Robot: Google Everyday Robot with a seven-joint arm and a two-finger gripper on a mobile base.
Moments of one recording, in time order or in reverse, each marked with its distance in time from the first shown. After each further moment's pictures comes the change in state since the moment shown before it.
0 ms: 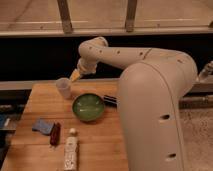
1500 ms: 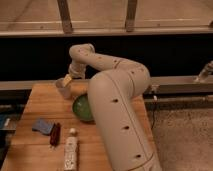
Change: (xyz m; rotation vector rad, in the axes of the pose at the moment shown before) arm -0.027 0.024 0.122 -0.156 0.115 -0.064
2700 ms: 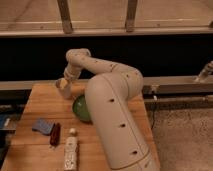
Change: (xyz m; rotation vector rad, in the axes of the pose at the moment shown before) arm -0.009 0.027 0.021 -0.047 -0.017 -0.141
